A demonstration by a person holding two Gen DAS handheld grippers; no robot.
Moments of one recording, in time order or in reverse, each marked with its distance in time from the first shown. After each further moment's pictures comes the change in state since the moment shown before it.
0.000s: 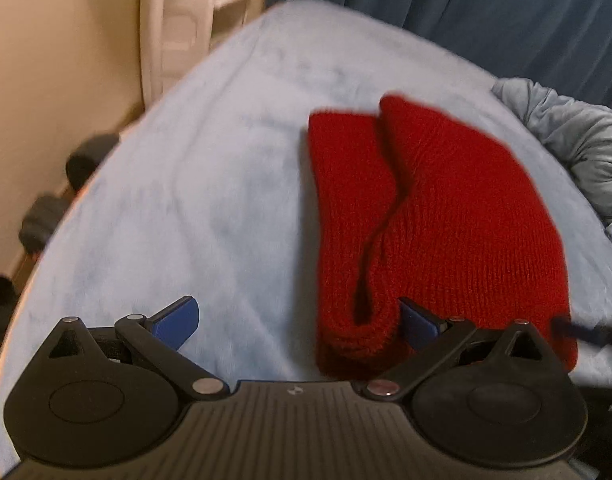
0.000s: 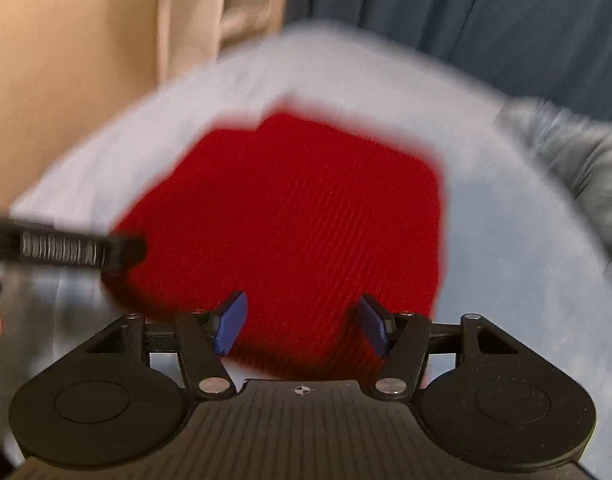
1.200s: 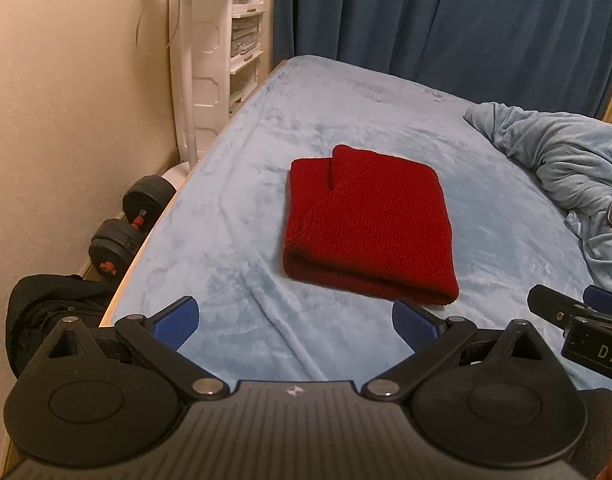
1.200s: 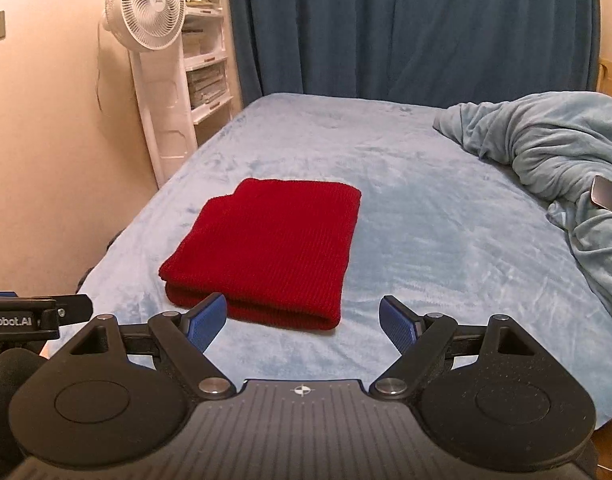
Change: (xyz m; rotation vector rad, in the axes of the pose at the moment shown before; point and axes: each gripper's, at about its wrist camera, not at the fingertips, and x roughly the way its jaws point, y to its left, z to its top) left arm -0.239 -0.061 -0.081 0.066 -0.146 0.092; right arm -0.212 -0.076 -0.076 0.250 -0.247 0.024
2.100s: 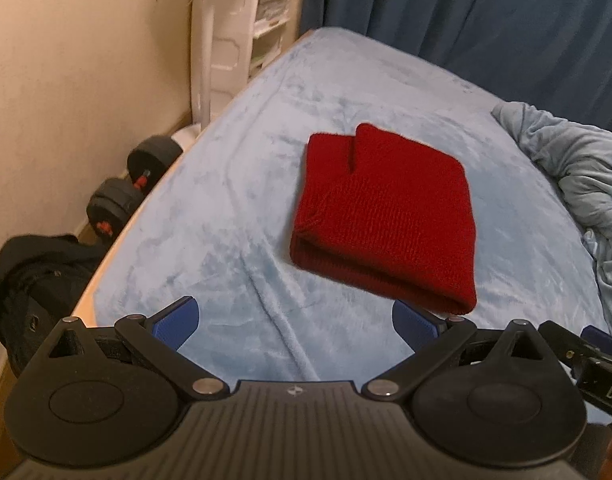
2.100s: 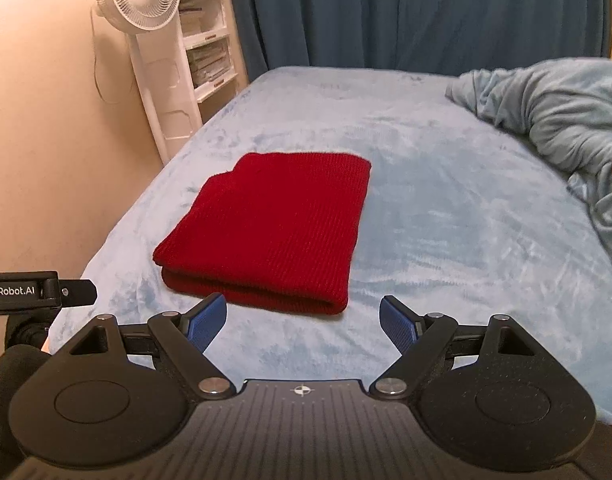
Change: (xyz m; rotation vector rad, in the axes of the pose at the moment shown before) left arm 0.057 0.007 0.013 -0.124 0.112 0.020; right arm 0.045 -0.020 0.004 0.049 0.094 0.055
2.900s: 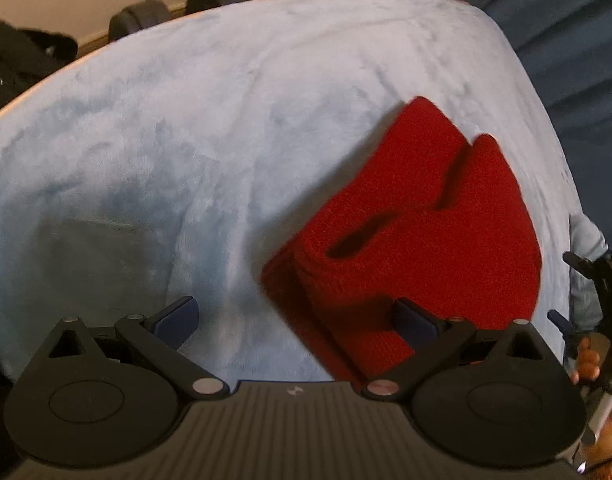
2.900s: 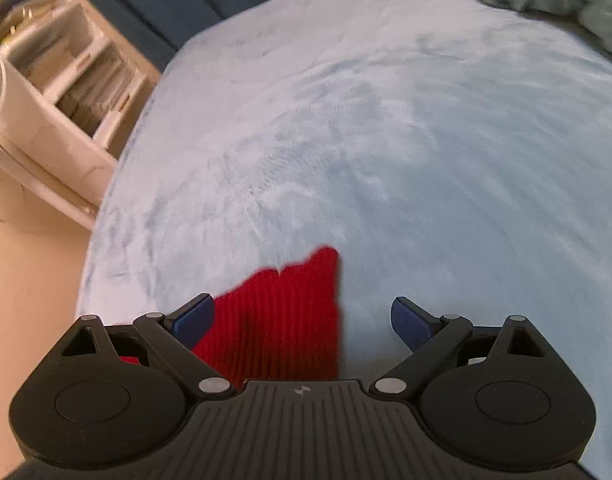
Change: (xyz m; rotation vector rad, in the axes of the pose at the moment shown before) left arm 0.184 0.025 0.045 -0.633 0.260 -0.013; right arm 0.347 -0.145 0.207 0.374 0.233 0.102
